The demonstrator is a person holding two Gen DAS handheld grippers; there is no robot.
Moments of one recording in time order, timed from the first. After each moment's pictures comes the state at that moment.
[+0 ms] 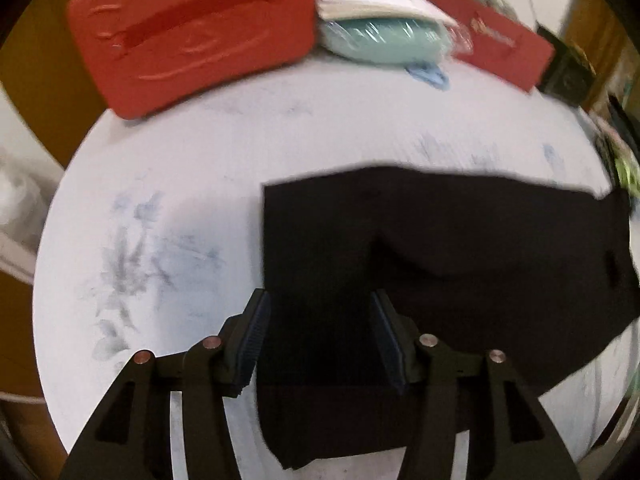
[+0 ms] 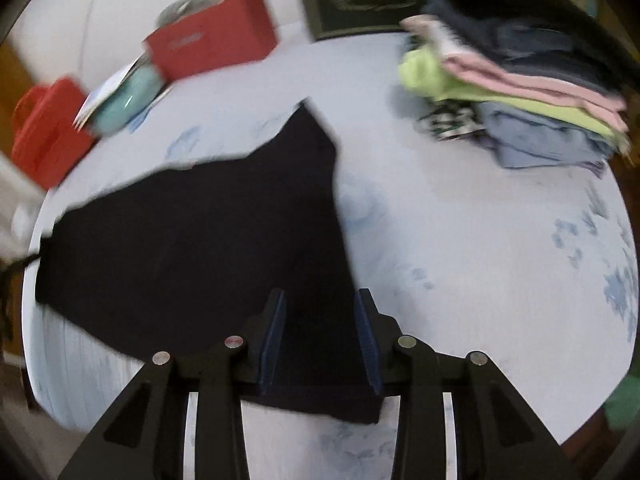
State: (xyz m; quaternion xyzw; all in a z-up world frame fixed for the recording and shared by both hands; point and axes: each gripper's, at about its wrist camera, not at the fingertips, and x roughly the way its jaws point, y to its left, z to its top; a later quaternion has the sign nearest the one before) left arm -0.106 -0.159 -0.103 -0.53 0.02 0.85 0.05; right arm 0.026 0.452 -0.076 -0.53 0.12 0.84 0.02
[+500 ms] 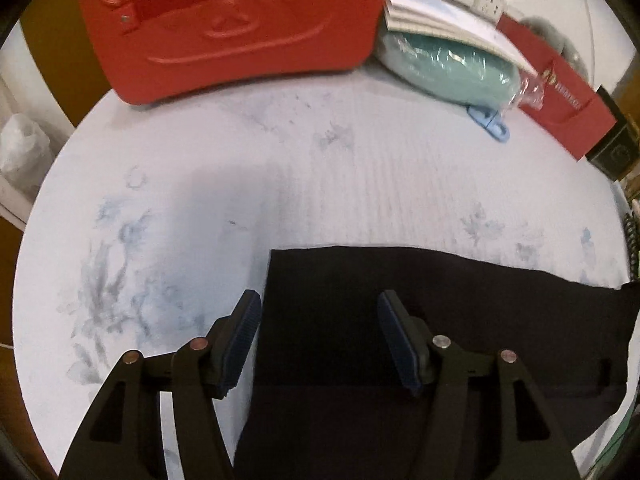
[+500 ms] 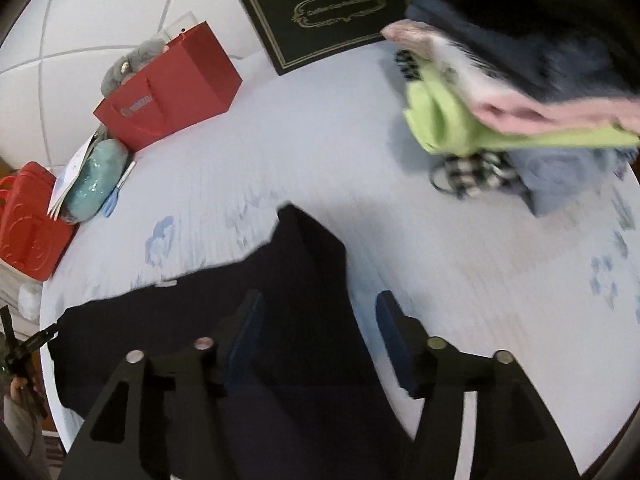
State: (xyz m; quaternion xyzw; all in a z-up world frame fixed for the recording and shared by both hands) left arm -0.181 -0.152 -0.149 -0.56 -0.03 0.83 -0.01; right arm -0.067 0.471 -0.095 -0.51 0.18 0.84 0.05
